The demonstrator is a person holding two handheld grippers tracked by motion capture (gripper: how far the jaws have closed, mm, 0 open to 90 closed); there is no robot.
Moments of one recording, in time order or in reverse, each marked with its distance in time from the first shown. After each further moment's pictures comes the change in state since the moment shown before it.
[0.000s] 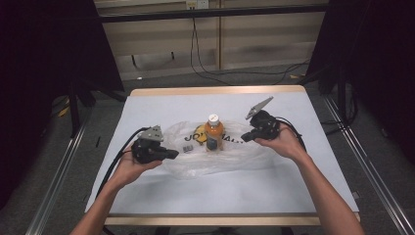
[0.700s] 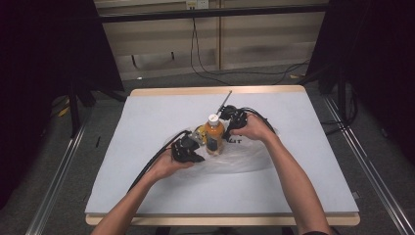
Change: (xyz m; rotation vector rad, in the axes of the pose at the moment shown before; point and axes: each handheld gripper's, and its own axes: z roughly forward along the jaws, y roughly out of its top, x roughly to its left) left arm -0.008 0.025 0.103 0.263 -0.052 0.030; right arm -0.034 0.063 0.098 0.305 0.095 0.016
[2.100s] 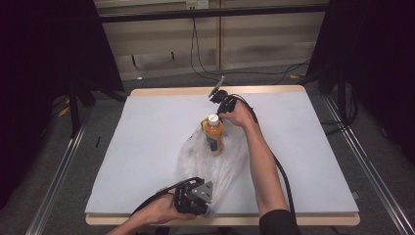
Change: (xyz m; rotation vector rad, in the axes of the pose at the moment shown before) left arm -0.128 -0.019 -0.013 -0.010 -0.194 0.290; right arm -0.047 0.052 0.015 -0.076 -0.177 0.177
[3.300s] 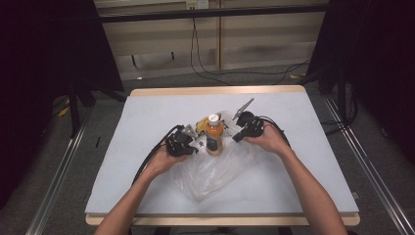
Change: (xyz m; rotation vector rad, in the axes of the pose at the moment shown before) left arm 0.155 -0.040 -0.026 -0.004 0.365 -0.341; right arm 0.026 -0.117 -0.043 -0.135 0.120 -0.162
